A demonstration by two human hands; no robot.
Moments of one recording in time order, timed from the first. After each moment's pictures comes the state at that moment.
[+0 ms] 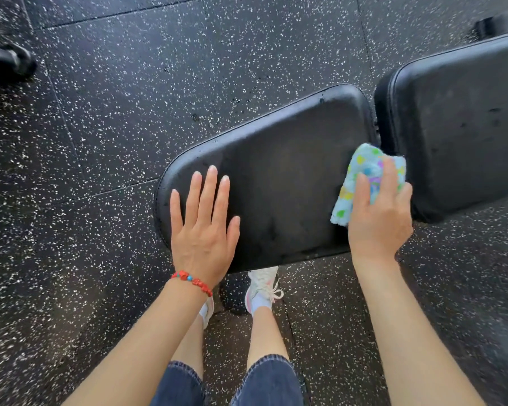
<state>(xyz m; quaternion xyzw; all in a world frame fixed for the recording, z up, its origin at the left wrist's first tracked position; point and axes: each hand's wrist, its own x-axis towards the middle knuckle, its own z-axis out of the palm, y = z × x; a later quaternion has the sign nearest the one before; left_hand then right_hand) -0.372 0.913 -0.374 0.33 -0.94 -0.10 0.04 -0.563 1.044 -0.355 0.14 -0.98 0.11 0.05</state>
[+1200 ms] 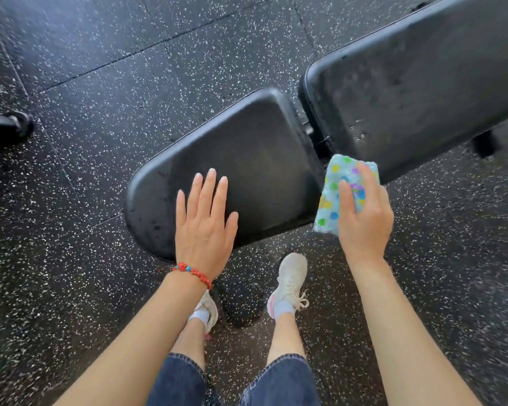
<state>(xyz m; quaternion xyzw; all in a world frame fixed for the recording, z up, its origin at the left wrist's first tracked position) -0.417 0.960 -0.324 0.27 -0.95 -0.15 0.00 -0.567 1.128 -0.304 0.09 -0.95 0.30 -0.01</state>
